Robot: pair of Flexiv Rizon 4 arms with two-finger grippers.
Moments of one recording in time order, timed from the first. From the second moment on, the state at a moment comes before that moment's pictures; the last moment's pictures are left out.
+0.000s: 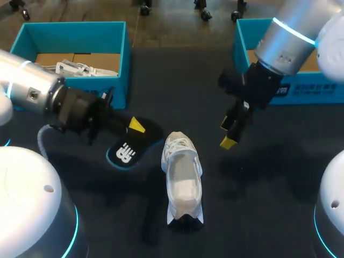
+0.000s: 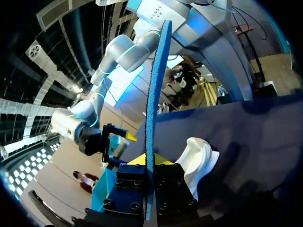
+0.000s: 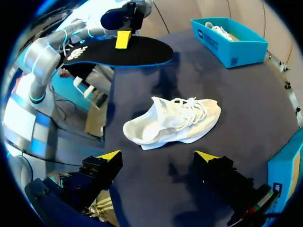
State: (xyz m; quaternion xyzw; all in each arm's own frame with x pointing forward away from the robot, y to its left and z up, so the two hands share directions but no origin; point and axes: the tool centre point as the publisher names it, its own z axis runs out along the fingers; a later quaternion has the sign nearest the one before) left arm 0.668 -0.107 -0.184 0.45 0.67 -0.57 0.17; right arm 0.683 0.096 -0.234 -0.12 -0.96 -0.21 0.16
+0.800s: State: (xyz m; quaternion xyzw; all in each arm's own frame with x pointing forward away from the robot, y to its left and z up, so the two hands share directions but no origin) left arm 0.589 -0.124 -0.178 0.38 0.63 -0.67 0.08; right arm 0.672 0.080 -0.289 -0.08 -0.98 -0.14 0.09
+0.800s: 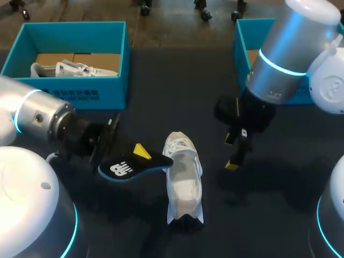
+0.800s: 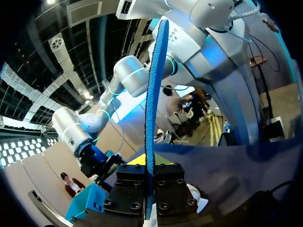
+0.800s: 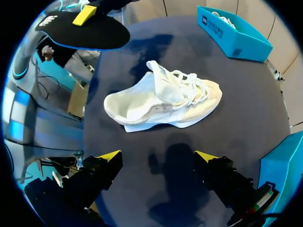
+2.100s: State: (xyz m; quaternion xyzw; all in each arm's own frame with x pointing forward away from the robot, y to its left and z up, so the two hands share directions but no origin) left arm 0.547 -0.143 -0.212 0.37 0.60 -0.70 0.09; right arm 0.605 0.126 -0.331 -0.01 -0.98 -0.19 0.06
